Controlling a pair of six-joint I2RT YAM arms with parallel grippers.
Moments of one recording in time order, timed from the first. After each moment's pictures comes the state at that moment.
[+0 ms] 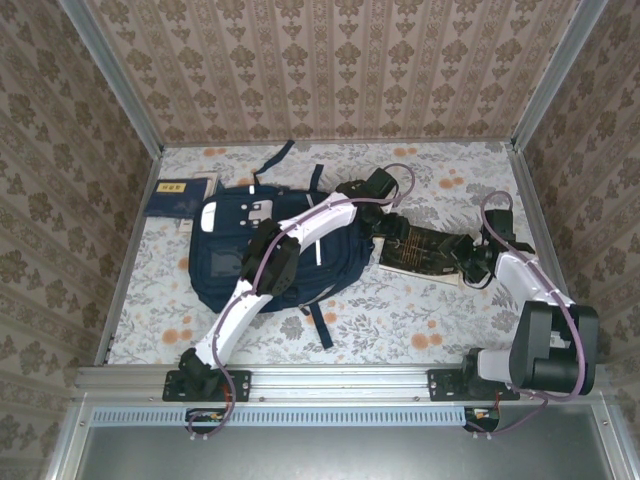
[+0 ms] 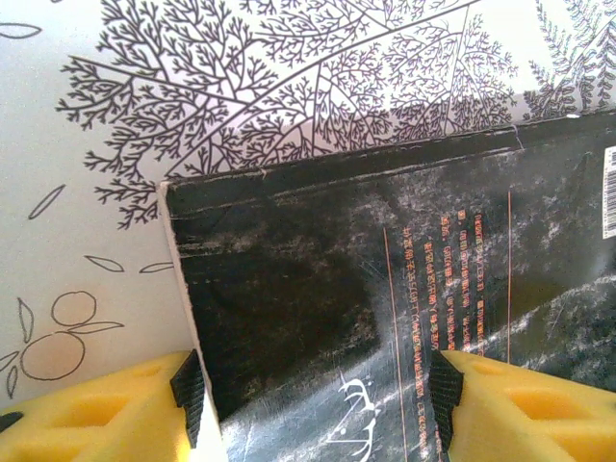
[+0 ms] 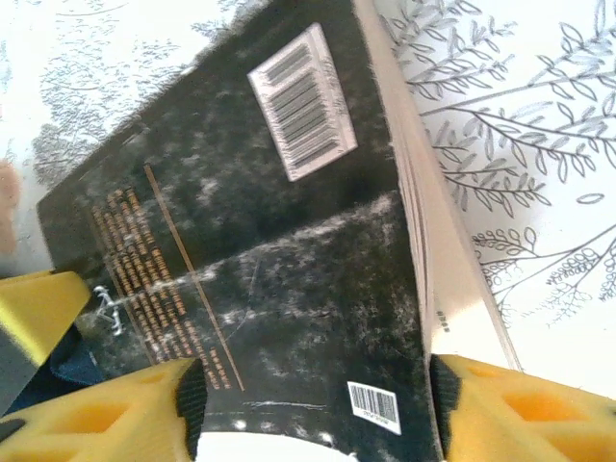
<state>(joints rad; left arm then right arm) -0.85 2.55 2.26 -0.77 0.37 -0.52 -0.18 1.30 0.70 -0.49 -0.29 0.70</state>
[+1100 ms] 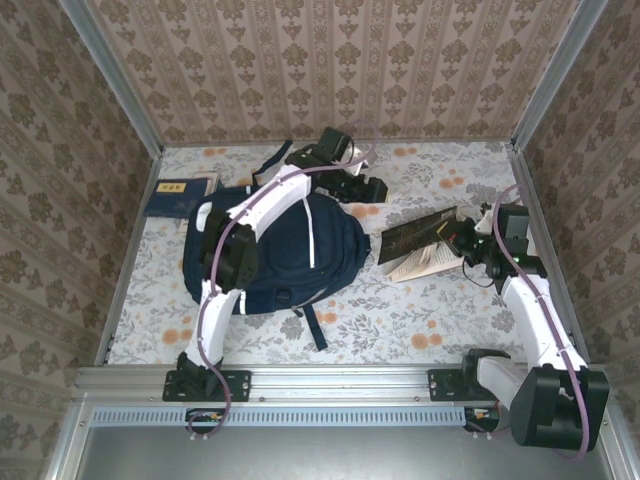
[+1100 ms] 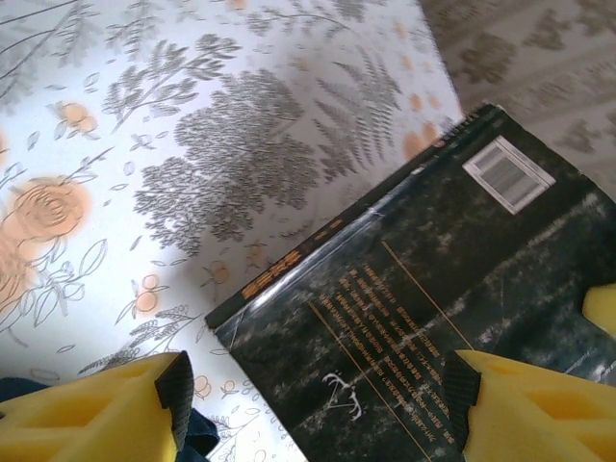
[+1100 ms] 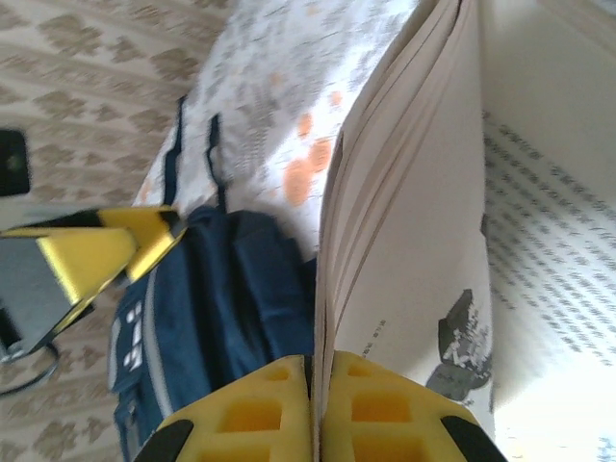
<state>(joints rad) -0.65 2.25 2.09 -0.72 0.71 -0.31 -0.13 1.02 0.70 -0.35 -0.55 0.78</state>
